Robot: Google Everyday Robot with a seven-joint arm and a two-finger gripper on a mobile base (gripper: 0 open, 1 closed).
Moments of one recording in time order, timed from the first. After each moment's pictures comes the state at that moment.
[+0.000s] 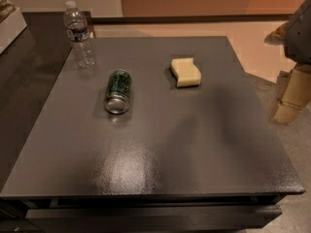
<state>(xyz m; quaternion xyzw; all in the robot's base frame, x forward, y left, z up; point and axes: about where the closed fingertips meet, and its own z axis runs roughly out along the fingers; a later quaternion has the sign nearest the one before) 0.438 -0.217 0.976 -0.60 0.78 -0.03 0.16</state>
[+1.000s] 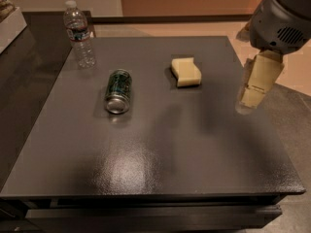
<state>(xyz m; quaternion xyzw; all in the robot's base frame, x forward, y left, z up) 0.472 -0.176 0.970 -0.61 0.77 0.01 0.15</state>
